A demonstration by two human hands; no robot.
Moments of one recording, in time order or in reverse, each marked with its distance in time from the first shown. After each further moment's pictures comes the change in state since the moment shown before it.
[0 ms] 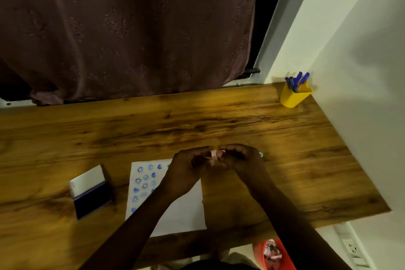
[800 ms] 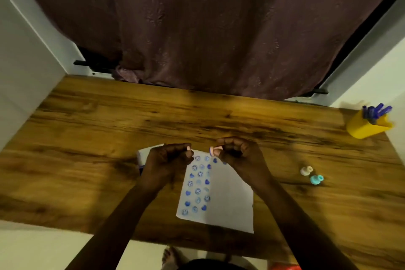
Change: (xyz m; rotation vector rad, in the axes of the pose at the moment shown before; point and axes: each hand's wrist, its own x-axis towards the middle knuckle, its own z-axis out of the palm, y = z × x) left_hand -0.110 -0.049 -0.165 -0.377 0.372 -0.210; right_hand 0.001 -0.042 0.154 -0.185 -0.289 -0.217
